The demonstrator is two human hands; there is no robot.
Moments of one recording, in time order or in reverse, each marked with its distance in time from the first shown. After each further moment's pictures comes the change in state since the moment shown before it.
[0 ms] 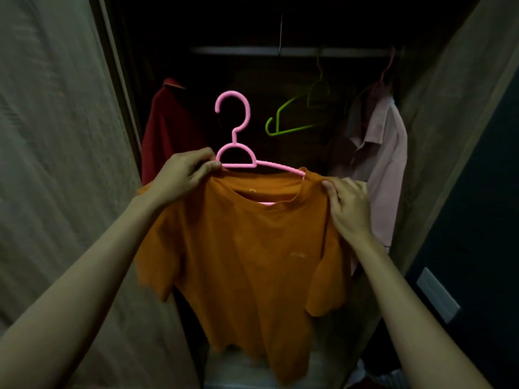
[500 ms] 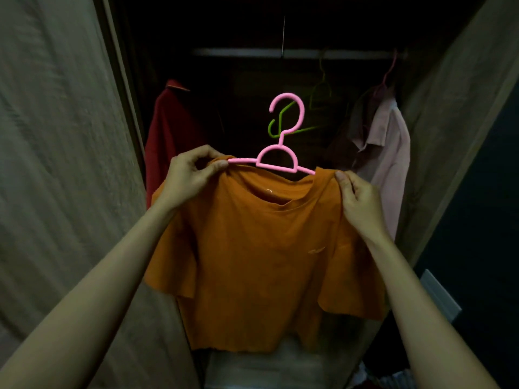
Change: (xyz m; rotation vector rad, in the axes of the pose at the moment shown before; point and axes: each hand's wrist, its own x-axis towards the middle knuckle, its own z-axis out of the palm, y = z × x) left_hand 0.000 0.011 0.010 -0.291 0.242 -0.116; right_hand 0.012 -0.006 -0.015 0.274 -0.072 0.218
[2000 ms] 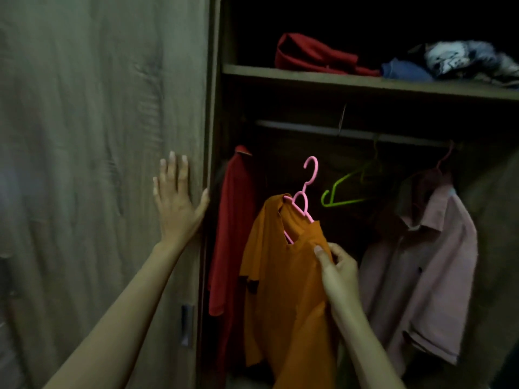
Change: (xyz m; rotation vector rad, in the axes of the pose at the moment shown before) left_hand 0.009 -0.084 -0.090 0.720 0.515 -0.101; right_hand -0.003 -0.102 0.109 0.460 -0.005 0.362
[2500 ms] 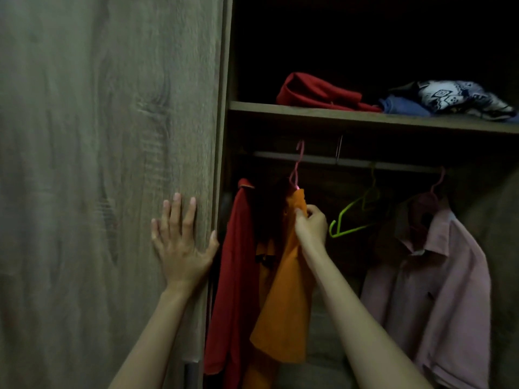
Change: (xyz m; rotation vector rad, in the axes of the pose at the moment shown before) left_hand 0.005 -0.014 0.023 -0.029 0.233 0.061; right_hand 0.132 -0.043 0.103 -0.110 0.180 -0.093
